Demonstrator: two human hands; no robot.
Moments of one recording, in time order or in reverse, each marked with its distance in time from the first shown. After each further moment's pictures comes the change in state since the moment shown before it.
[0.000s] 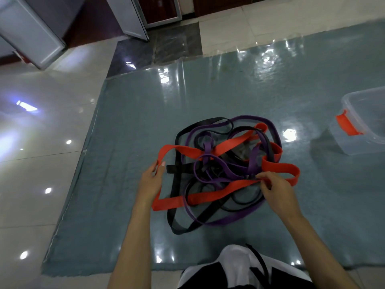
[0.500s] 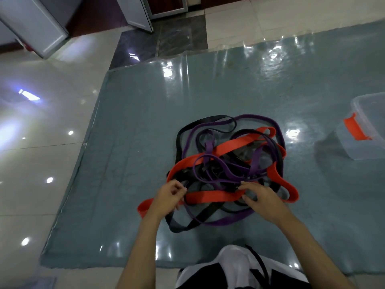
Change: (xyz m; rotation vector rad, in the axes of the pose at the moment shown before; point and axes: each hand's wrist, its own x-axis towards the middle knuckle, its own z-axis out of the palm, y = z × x) left_hand -0.025 -0.039 0.037 0.100 -0.316 0.020; right_hand 0.004 0.010 0.025 -0.015 -0.444 -0.141
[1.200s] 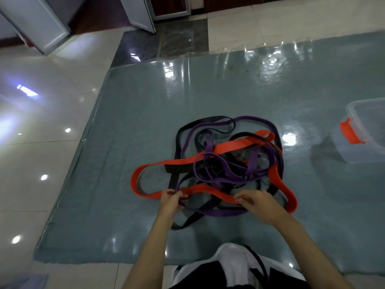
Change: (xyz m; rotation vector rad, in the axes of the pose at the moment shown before) left_hand -0.005 -0.012 0.048 -0.641 0.238 -0.402; right_hand -0.008 -0.004 -0.001 -0.042 -0.111 -0.014
